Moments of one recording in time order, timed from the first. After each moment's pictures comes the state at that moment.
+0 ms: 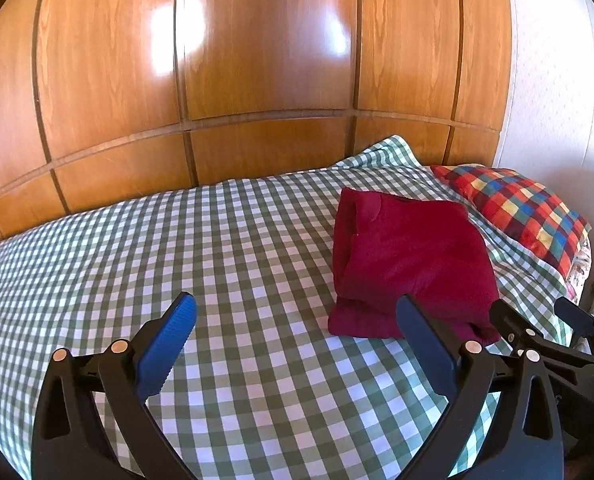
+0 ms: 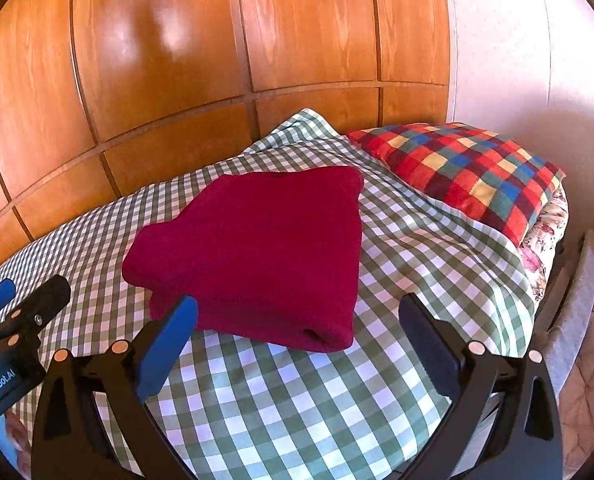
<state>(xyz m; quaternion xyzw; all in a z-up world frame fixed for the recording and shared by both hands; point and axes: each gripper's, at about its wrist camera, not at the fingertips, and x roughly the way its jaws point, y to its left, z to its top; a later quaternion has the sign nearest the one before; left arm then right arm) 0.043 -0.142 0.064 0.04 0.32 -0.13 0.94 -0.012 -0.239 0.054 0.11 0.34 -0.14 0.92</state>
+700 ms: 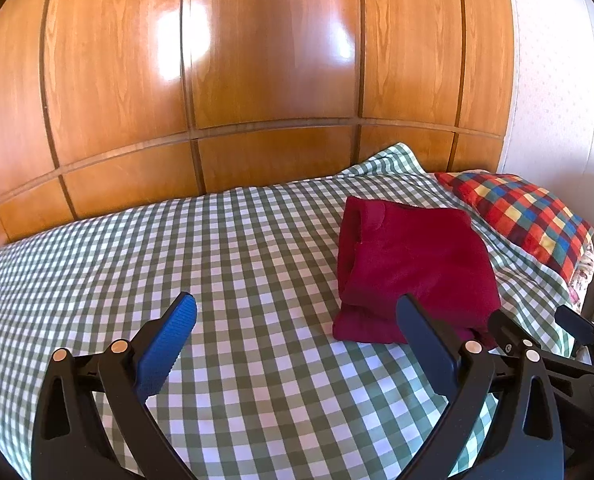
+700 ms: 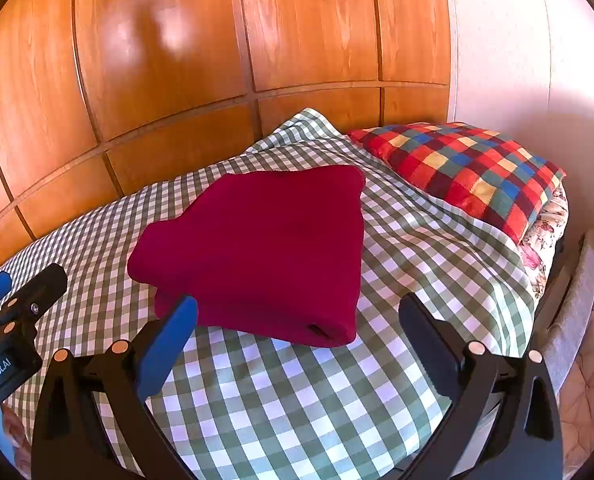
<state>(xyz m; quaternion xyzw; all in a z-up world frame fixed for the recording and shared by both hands) 0.040 -0.139 0.070 0.04 0.31 -0.13 0.94 -0.015 -0.236 0.056 0.11 0.34 -0.13 0.92</state>
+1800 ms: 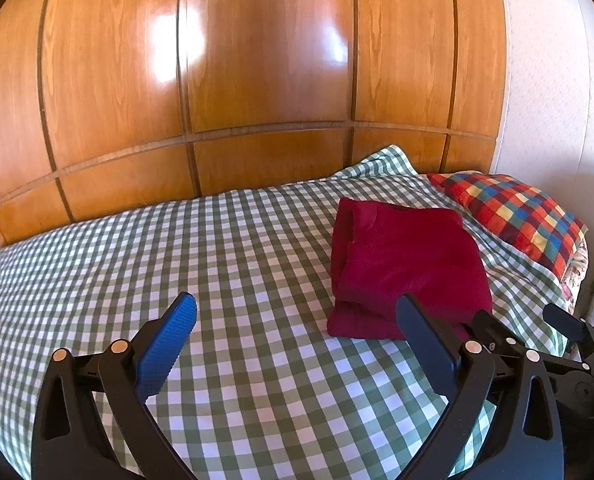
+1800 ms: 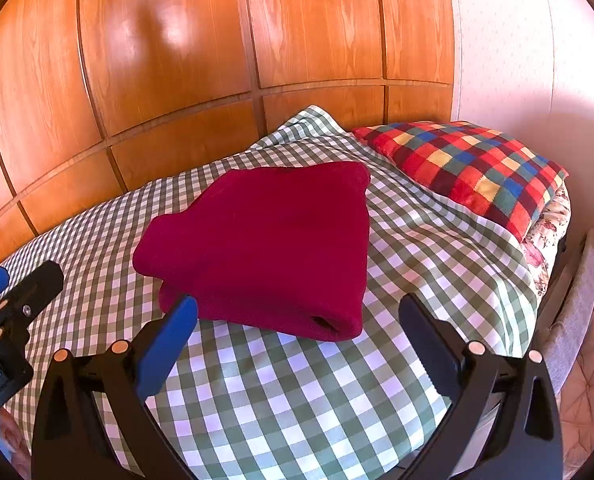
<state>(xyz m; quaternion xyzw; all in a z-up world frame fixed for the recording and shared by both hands) 0.033 -0.136 0.073 0.04 0.31 -0.14 0.94 -0.015 -0.232 0.055 0.11 0.34 -0.13 0.92</state>
